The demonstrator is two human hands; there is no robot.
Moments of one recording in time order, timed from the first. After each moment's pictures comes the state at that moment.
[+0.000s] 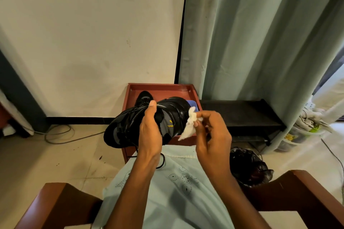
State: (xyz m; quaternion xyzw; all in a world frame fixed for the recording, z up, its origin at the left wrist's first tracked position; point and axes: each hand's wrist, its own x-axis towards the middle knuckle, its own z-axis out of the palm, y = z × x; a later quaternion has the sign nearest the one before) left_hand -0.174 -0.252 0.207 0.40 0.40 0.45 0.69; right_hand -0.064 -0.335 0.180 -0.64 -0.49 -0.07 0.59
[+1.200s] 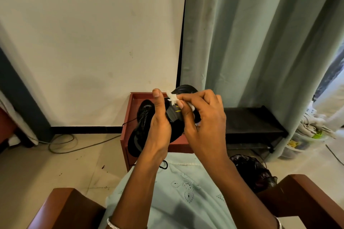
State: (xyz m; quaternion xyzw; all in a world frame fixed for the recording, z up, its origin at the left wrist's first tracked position) left_hand -0.165 -0.253 0.239 0.52 0.23 0.42 0.71; right_hand -0.084 -0.316 0.252 -0.64 -0.53 -0.17 0.53
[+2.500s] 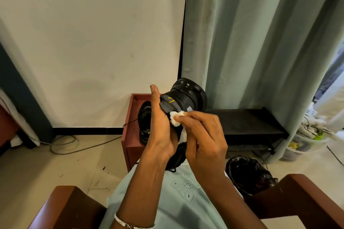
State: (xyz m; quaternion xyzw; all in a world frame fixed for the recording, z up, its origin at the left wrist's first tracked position) left_hand -0.160 -0.258 0.256 0.31 0.20 0.36 0.86; right_hand -0.094 -0.335 0.215 -0.55 -0.55 -0.28 0.56
